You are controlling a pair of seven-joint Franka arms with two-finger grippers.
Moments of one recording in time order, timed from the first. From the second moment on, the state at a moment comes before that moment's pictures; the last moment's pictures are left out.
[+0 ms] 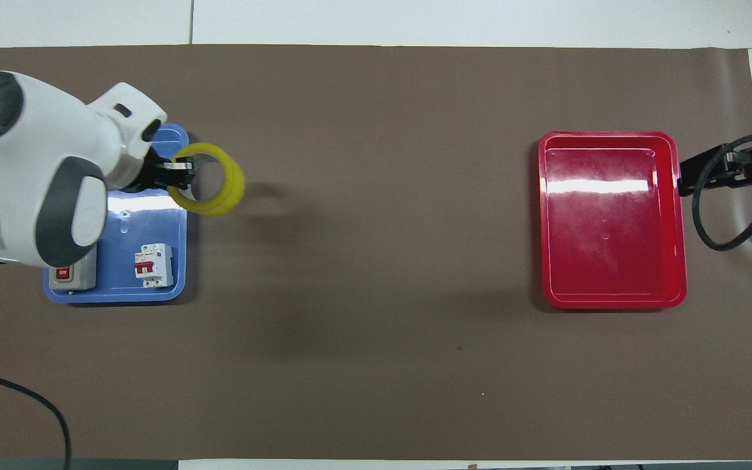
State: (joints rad) left arm -0.25 0.16 -0.03 -1.86 -0.02 2.08 -0.33; right arm 0.03 0.04 0.00 -1.46 -0.03 1.46 0.06
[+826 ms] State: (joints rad) left arm -0.65 0.34 -0.04 -1.84 0.08 2.20 -0.91; right arm 0.03 0.04 0.00 -1.47 -0.03 1.46 0.06
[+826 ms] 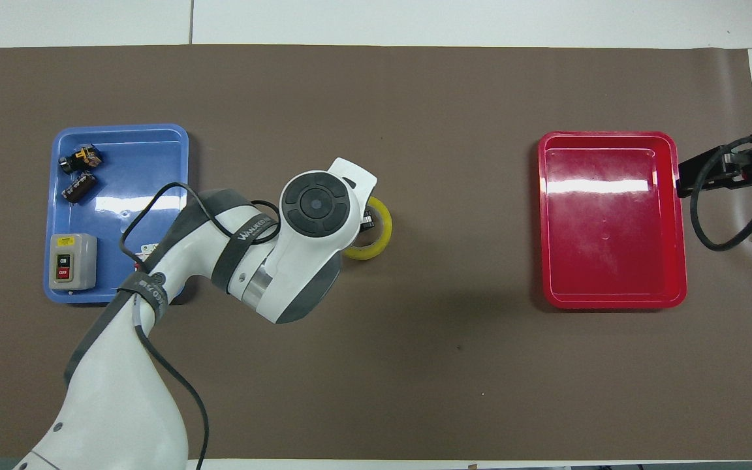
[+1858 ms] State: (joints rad) left arm -0.66 0.34 -0.02 -1.80 0.08 2.28 -0.92; right arm 0.04 0.04 0.00 -1.49 -0.03 1.52 0.06
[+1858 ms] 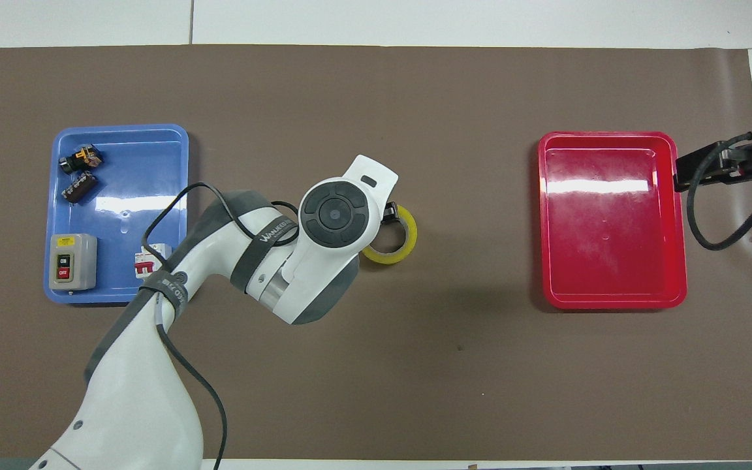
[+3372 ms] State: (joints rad) left arm -0.07 -0.07 -0.01 -1.69 -0.03 1.67 -0.08; right arm 0.53 0.39 0.02 -1.83 -0.04 2.29 0.31
